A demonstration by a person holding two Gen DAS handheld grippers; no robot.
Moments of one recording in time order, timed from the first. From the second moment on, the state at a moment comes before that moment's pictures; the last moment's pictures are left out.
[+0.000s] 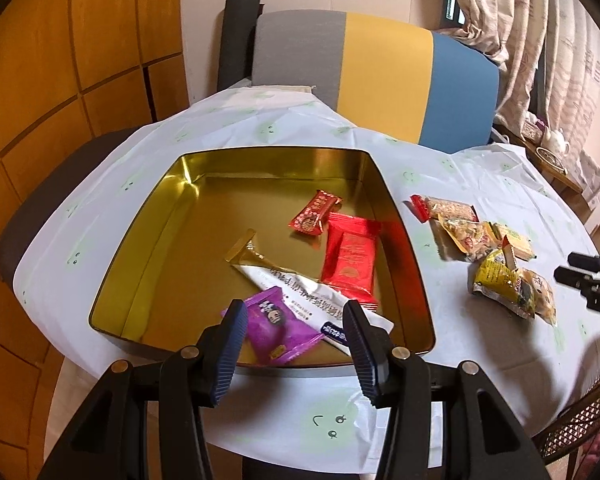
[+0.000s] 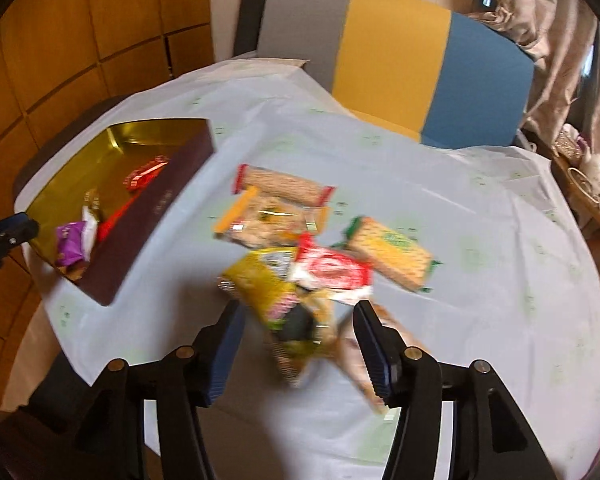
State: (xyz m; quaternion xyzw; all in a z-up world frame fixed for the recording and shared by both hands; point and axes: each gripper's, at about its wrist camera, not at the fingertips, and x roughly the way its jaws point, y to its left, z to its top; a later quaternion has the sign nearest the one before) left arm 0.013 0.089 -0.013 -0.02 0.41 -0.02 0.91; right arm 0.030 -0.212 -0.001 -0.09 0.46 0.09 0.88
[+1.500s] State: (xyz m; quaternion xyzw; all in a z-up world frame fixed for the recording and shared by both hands) left arm 0.067 -0.035 0.007 0.10 0.45 -0.18 0.87; right arm 0.070 -0.359 -0.024 0.12 0.51 -0.02 0.85
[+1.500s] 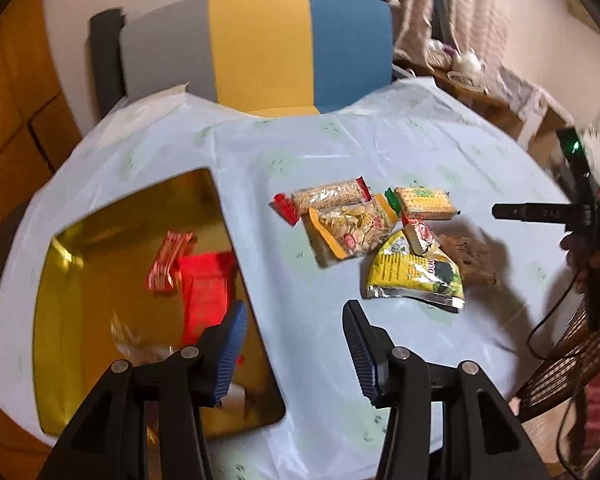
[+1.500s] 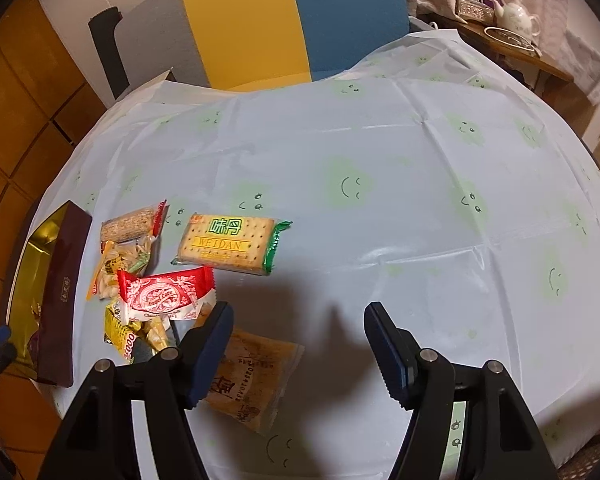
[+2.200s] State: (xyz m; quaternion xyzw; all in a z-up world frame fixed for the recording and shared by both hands) left arm 0.189 -0.158 -0.047 0.34 0.47 -0.28 0.76; right arm 0.070 -0.350 -0.019 0.12 0.50 0.01 0.86
